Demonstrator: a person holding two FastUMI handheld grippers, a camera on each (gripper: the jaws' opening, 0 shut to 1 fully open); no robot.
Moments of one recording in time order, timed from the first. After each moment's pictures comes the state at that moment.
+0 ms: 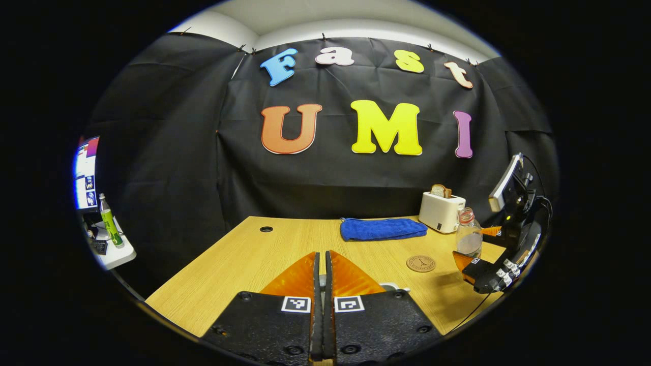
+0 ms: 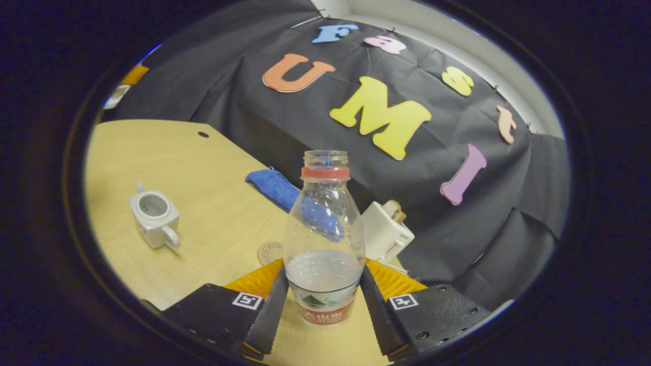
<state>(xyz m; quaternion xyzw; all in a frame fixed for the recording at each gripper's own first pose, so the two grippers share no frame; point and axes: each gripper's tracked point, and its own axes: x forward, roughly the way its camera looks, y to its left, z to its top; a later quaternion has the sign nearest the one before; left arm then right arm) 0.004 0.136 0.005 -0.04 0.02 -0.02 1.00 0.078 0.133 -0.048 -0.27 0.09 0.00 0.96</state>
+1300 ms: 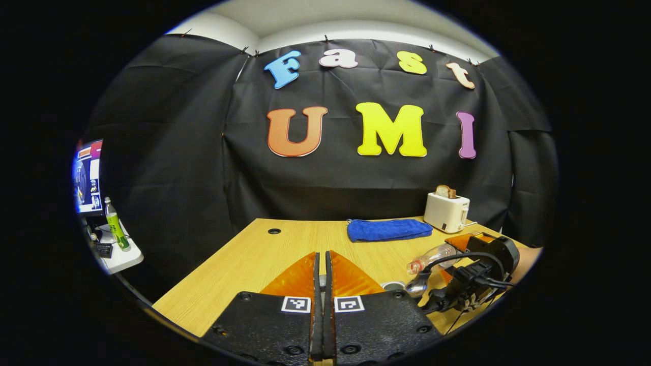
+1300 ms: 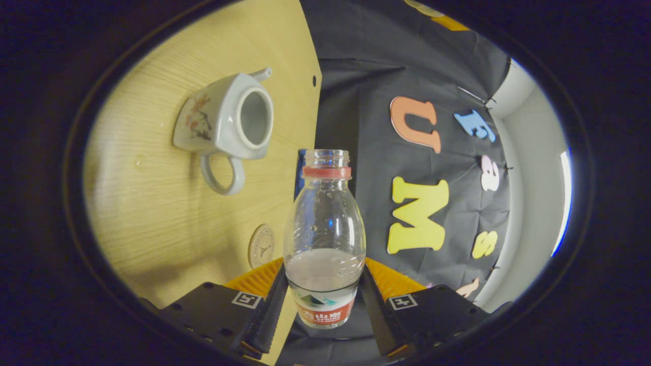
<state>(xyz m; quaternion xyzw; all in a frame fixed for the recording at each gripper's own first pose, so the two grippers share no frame) -0.004 0.154 0.010 -0.03 0.02 -0.01 1.00 0.088 0.200 -0.052 -0.69 0.01 -0.02 0.73</state>
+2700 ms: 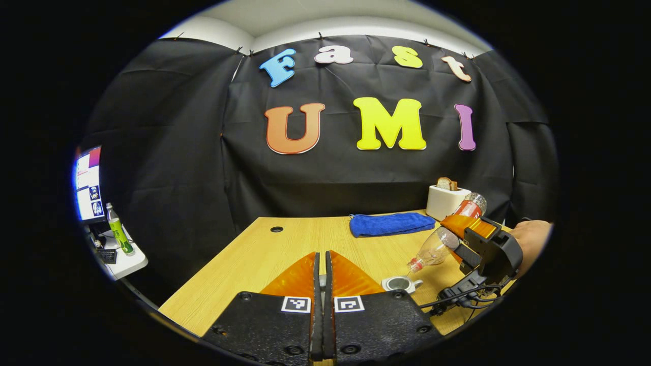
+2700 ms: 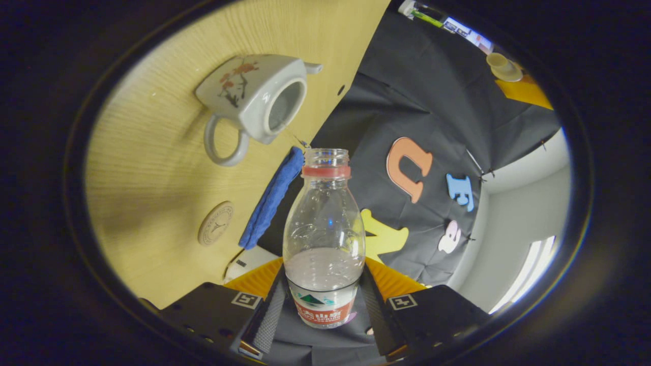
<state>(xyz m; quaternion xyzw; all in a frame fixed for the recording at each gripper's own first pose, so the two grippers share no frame) -0.005 0.157 0.005 -0.02 0.03 -0.01 1.00 0.091 0.218 -0.007 -0.81 -0.08 -0.06 0.58</state>
